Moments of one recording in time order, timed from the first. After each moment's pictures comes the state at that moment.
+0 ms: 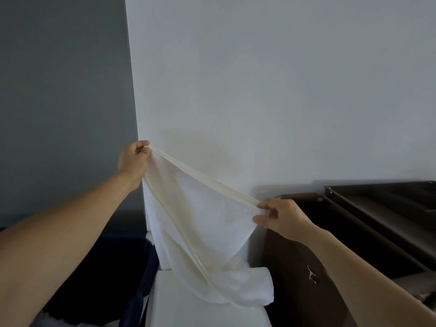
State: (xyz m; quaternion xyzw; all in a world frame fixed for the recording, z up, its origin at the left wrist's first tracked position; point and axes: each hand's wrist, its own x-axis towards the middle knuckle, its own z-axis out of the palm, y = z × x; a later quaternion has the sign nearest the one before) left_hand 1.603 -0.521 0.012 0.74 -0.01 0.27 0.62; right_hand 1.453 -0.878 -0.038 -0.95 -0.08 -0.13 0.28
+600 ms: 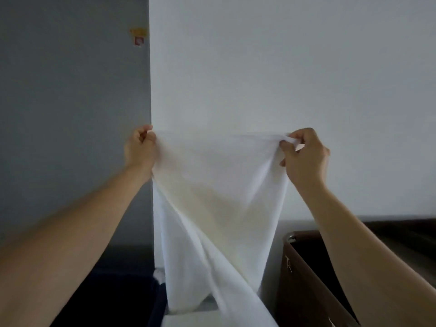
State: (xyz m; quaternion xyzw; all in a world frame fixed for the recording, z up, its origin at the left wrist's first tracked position) left_hand 1.593 -0.519 0.131 0.63 -0.02 0.41 0.66; right_hand 1.480 -0.834 0.134 -0.76 -0.01 -0.50 0.42
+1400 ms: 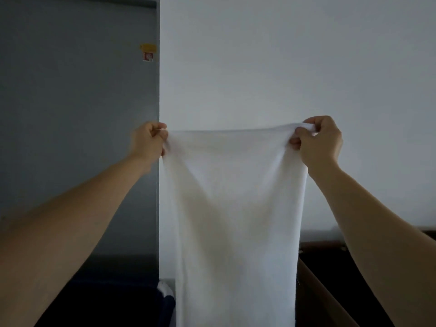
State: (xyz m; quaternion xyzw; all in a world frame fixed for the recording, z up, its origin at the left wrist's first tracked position) left_hand 1.589 -0.500 0.173 0.70 -0.11 0.37 0.59; right_hand 1.488 -0.831 0.186 -0.66 0.00 -0.51 0.55
